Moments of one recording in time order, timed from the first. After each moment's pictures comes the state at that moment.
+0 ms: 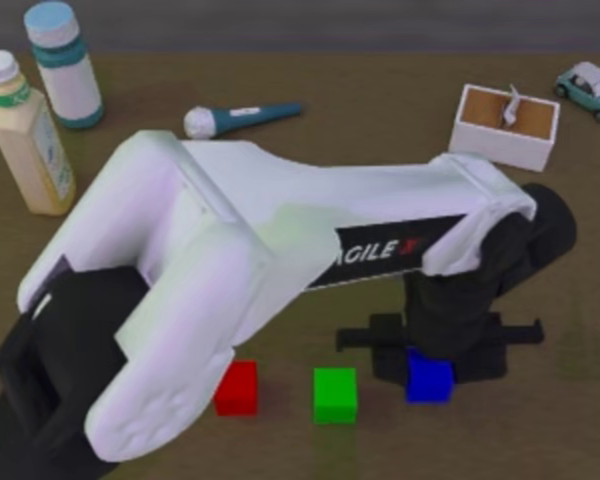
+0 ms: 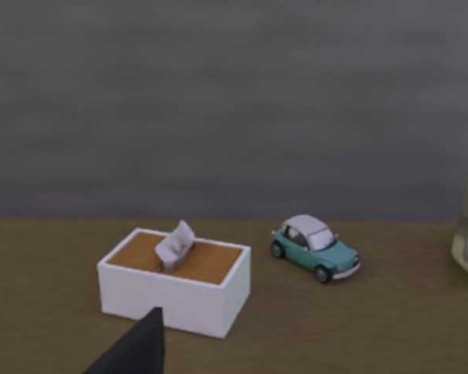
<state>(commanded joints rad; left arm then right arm) -1.00 2.41 1.88 -1.04 -0.01 -0.99 0.01 0.00 0.00 0.00 0.00 0.00</state>
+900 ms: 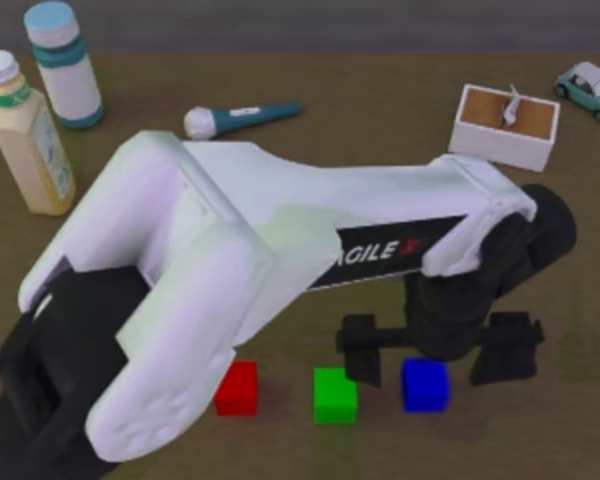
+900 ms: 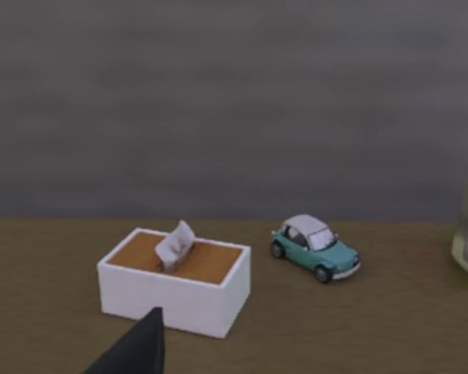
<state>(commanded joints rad) -1.00 2.41 1.88 -1.04 -0.01 -0.99 0.01 0.00 0.00 0.00 0.00 0.00</state>
